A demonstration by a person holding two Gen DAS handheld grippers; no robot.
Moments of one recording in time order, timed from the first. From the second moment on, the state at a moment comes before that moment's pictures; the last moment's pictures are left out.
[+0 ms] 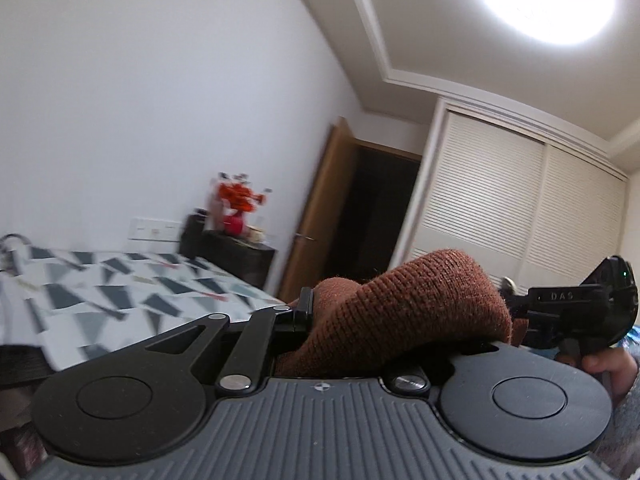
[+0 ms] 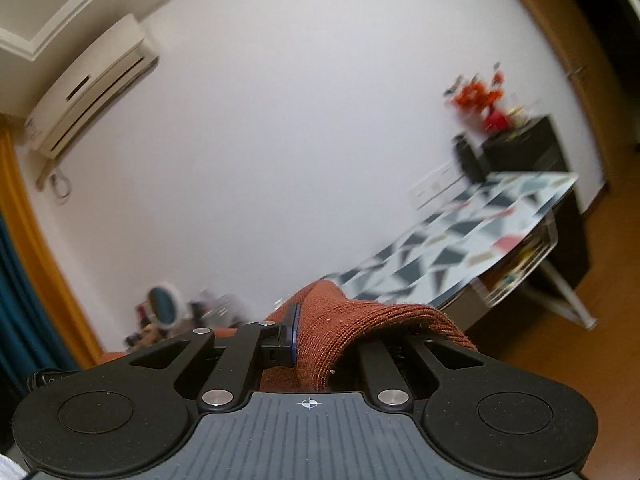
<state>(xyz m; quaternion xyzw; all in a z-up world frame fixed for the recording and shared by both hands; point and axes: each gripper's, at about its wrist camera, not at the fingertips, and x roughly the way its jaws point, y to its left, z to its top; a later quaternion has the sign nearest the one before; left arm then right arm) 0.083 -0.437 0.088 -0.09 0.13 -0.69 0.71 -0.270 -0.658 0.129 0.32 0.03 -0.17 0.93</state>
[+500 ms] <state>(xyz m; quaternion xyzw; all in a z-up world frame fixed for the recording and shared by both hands) 0.174 -0.625 0.062 -0.08 0.15 -0.71 0.68 -0.249 -0.838 0.117 0.32 -0.02 -0.24 0.92</state>
